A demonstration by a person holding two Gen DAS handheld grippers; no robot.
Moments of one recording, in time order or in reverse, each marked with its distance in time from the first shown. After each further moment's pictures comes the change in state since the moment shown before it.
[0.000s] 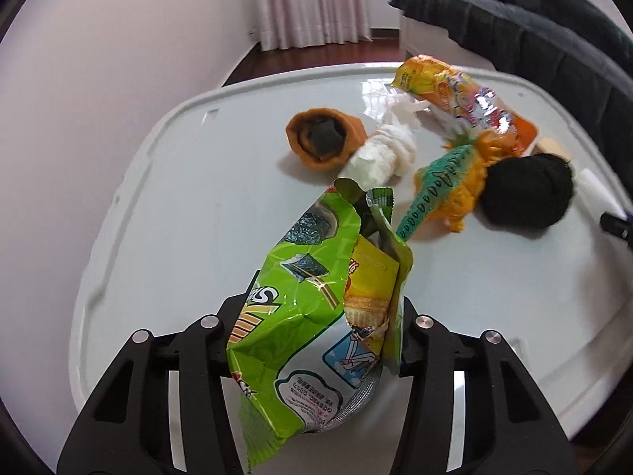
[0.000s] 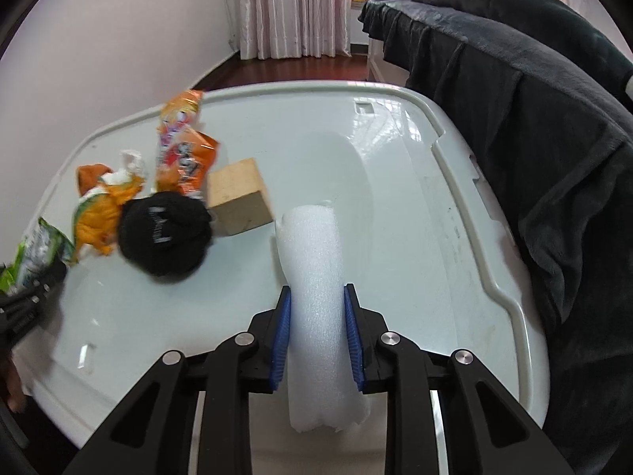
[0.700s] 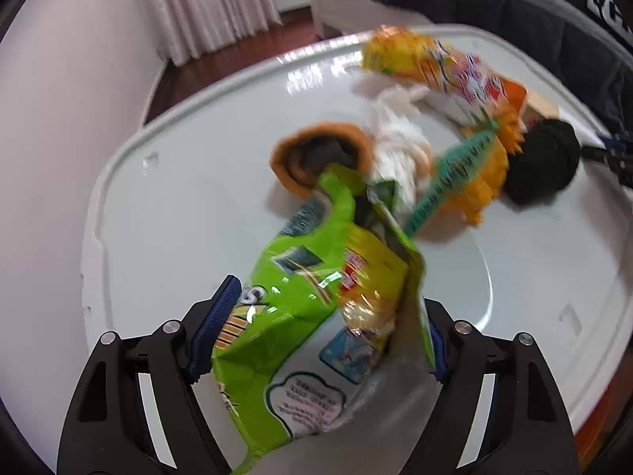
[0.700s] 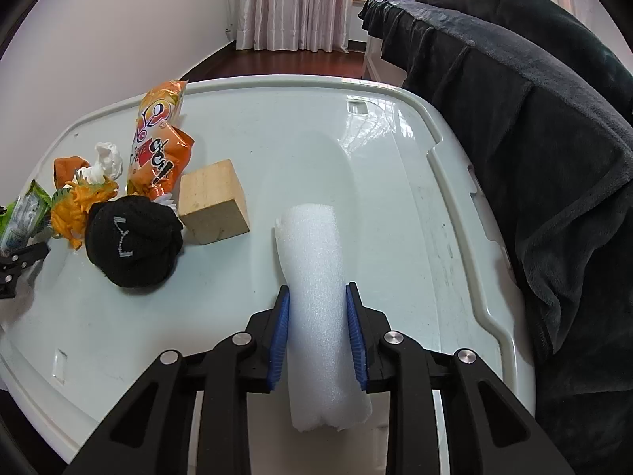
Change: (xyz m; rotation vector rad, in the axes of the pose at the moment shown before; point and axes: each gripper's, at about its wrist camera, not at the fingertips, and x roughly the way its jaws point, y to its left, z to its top) left arm 0.048 0.033 0.046 0.347 0.054 -0.158; right arm 0.029 -0.004 0.015 -0.049 0.042 -0.085
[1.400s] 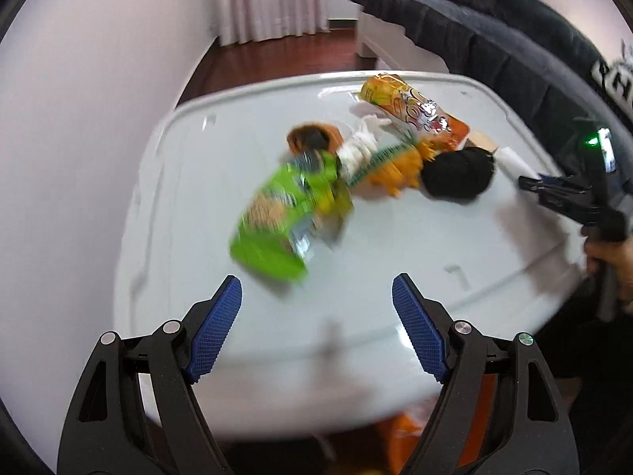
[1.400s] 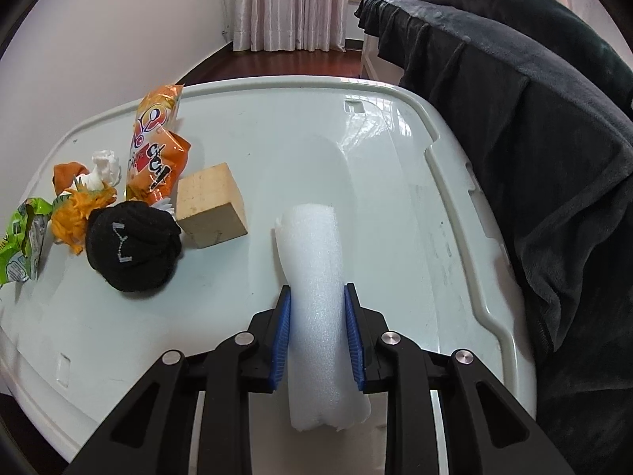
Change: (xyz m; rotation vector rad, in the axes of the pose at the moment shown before) left arm -0.108 -0.026 -0.040 -0.203 -0.008 -0.017; right arm -0.003 -0.005 0.001 0.030 0.010 0.013
